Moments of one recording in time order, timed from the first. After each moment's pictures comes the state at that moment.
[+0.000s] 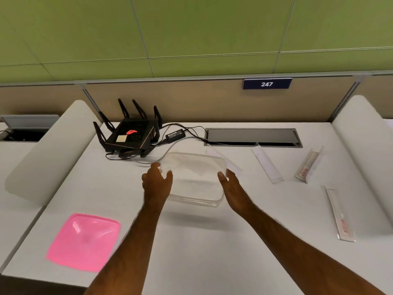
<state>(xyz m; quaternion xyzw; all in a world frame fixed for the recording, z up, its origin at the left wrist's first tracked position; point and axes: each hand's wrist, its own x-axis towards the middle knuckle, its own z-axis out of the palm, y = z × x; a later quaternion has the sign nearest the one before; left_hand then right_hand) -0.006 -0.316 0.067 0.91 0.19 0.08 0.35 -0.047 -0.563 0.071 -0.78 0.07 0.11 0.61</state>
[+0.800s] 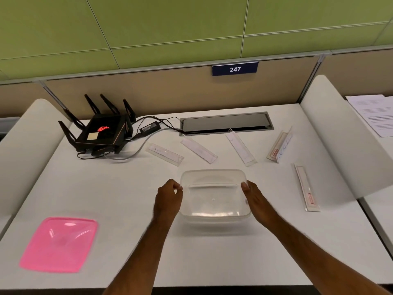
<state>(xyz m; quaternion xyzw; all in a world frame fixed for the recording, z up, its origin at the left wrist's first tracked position) -0.078 -0.424 0.034 0.92 0.10 -0.05 0.37 -0.139 -0.703 0.044 -0.78 0.18 0.13 0.58</state>
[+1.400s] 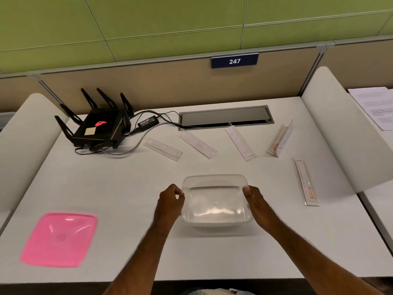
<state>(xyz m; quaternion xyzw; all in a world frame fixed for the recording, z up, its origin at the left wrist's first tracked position) -0.084 -0.408 0.003 0.90 0.12 -0.10 0.41 -0.139 -0.699 0.019 -0.78 0.18 0.13 0.59</state>
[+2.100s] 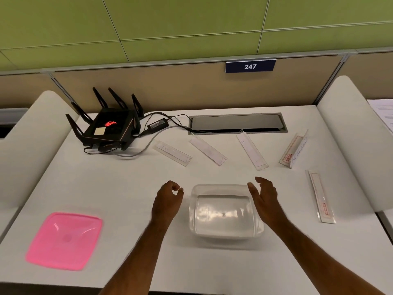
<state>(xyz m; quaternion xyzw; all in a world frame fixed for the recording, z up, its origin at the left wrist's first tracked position) -0.051 -0.388 0.001 0.92 0.12 -0.05 0.36 -0.094 -0.706 -0.004 -0.88 0.15 0.02 0.45</state>
